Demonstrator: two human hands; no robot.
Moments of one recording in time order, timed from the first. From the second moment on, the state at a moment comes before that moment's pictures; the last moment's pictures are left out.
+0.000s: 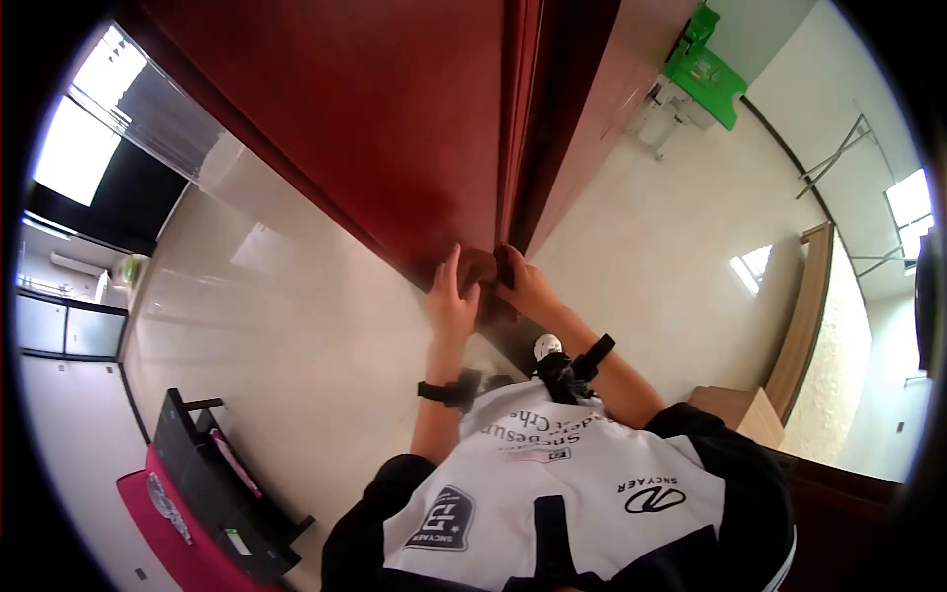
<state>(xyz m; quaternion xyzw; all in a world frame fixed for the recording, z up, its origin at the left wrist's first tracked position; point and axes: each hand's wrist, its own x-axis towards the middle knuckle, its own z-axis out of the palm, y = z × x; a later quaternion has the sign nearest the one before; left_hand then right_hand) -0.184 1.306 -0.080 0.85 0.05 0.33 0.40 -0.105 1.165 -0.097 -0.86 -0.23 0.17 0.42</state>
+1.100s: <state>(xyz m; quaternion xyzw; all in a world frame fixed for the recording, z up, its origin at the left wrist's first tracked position) -0.029 1.154 0.073 0.91 0.22 0.34 0.08 0.206 0.938 0.011 -0.68 -0.35 0.16 0.63</state>
